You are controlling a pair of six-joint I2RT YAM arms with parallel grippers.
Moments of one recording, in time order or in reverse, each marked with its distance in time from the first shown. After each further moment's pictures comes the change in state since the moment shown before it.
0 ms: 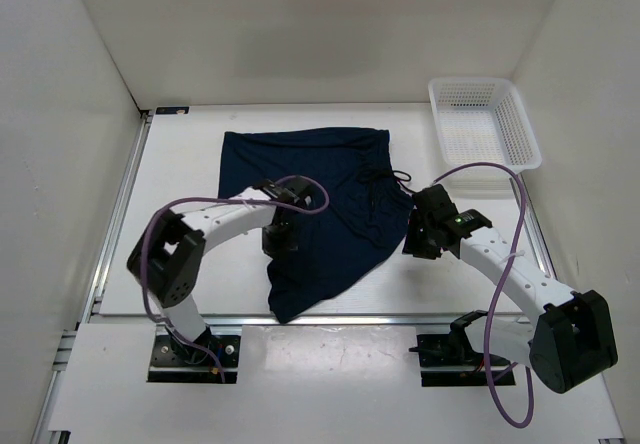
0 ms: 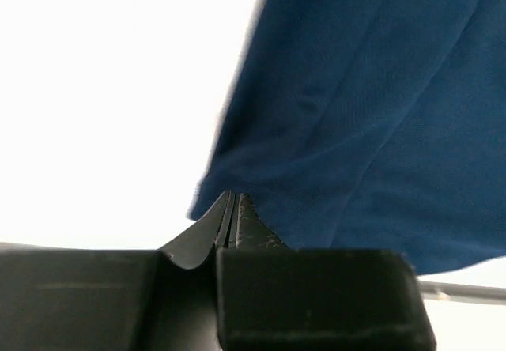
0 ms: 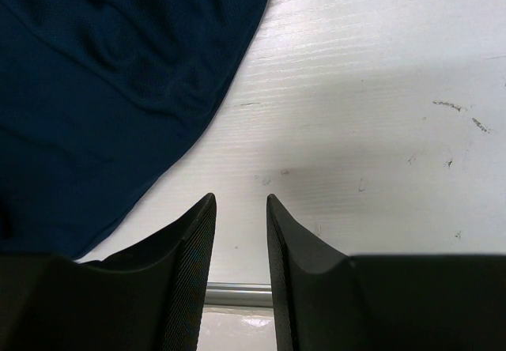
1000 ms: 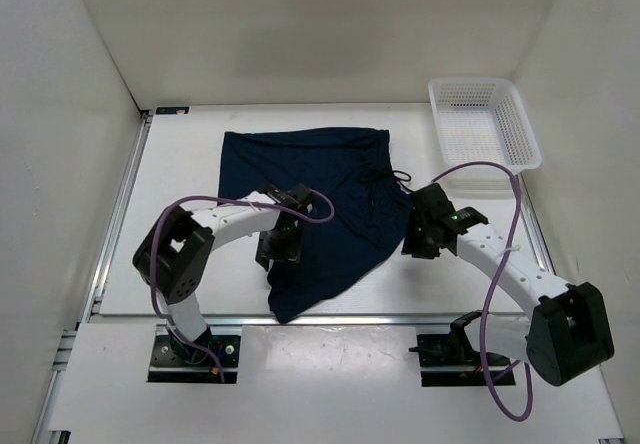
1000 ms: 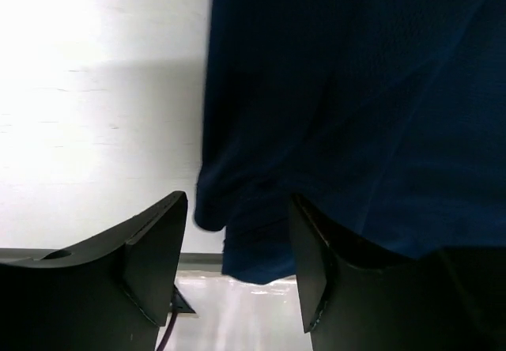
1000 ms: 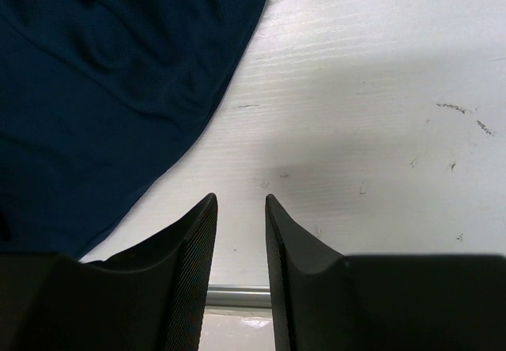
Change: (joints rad) left arm 0.021 -0.005 -0.034 0.002 0.072 0.144; right arm 0.000 0.037 0.007 0.004 -0.002 -0.002
